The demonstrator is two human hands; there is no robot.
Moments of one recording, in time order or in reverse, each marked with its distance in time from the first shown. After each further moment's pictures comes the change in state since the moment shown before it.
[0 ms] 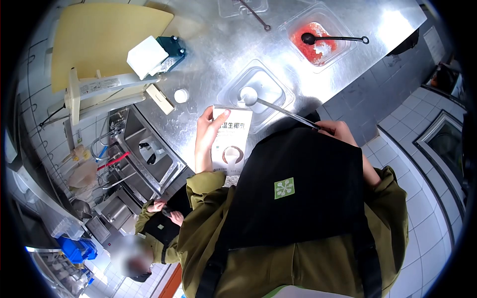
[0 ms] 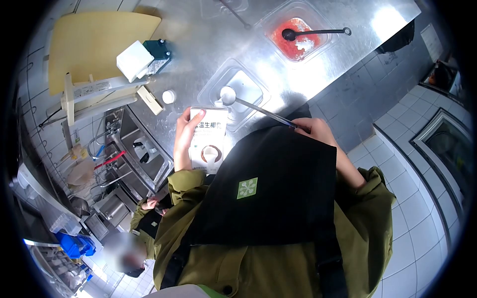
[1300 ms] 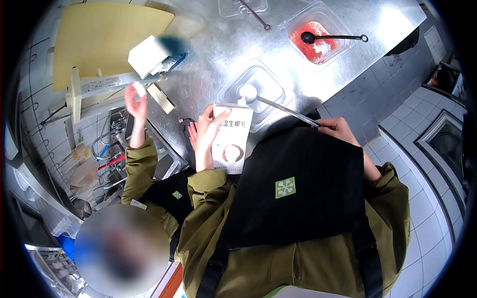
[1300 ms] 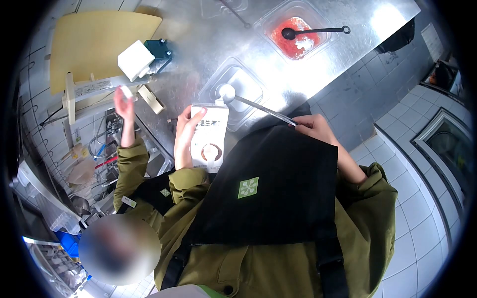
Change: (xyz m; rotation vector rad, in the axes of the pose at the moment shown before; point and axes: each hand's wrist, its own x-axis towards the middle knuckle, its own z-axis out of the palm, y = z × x) left_hand 0.003 -0.006 0.000 0.040 -0.006 0.010; right_hand 0.005 0.026 0.002 0.240 0.009 -0.019
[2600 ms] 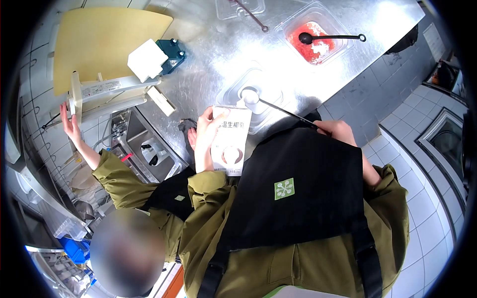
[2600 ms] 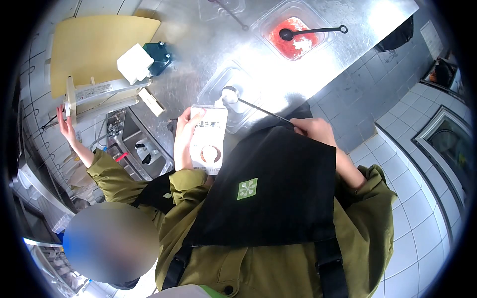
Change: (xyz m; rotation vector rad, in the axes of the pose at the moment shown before) left_hand 0.005 -0.001 0.000 -0.104 -0.057 -0.010; right_hand -0.012 -0.035 0.005 -0.576 0.051 -0.156
